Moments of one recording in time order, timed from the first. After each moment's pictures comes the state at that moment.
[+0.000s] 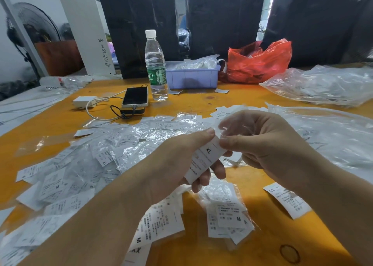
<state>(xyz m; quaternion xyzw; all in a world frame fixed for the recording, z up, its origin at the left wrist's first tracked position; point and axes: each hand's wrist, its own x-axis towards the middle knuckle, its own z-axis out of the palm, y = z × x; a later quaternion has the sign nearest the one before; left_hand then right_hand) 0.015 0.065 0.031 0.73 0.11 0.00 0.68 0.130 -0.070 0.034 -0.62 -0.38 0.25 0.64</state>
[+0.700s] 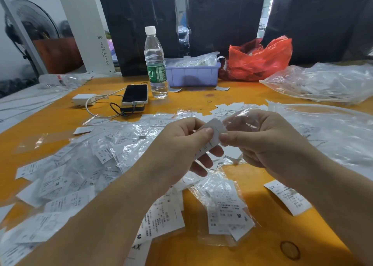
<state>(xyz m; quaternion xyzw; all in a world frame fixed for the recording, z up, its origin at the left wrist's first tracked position) 0.019 0.070 0.025 0.77 0.11 0.15 0.61 0.130 -0.070 0.031 -0.65 -0.38 0.25 0.61</state>
